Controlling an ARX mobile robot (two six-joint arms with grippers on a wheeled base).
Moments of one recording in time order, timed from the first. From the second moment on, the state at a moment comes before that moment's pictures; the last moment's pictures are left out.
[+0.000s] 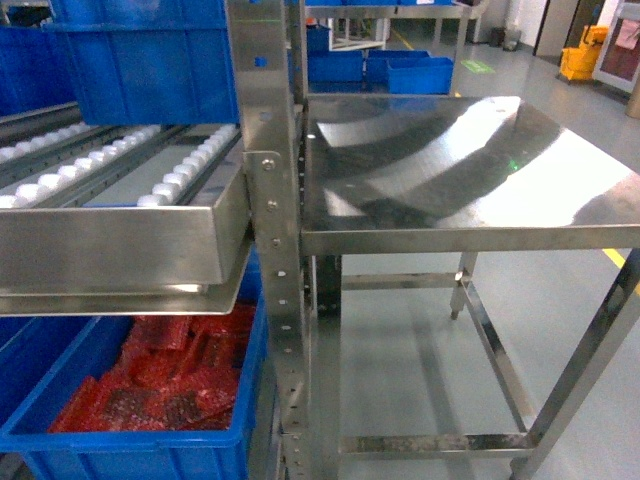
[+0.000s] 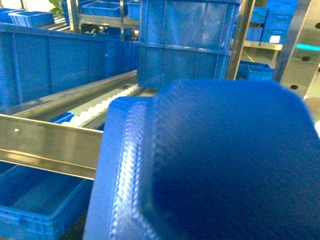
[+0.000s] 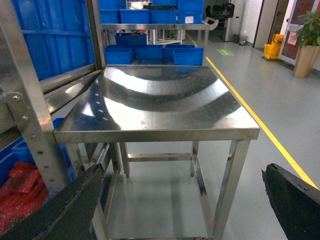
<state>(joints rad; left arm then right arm) -0.57 0.24 0.10 0.17 -0.77 -0.04 0.00 0.01 0.01 0.00 0.00 0.00</state>
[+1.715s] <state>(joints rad) -0.57 0.24 0.10 0.17 -0.77 -0.04 0.00 0.01 0.01 0.00 0.00 0.00</state>
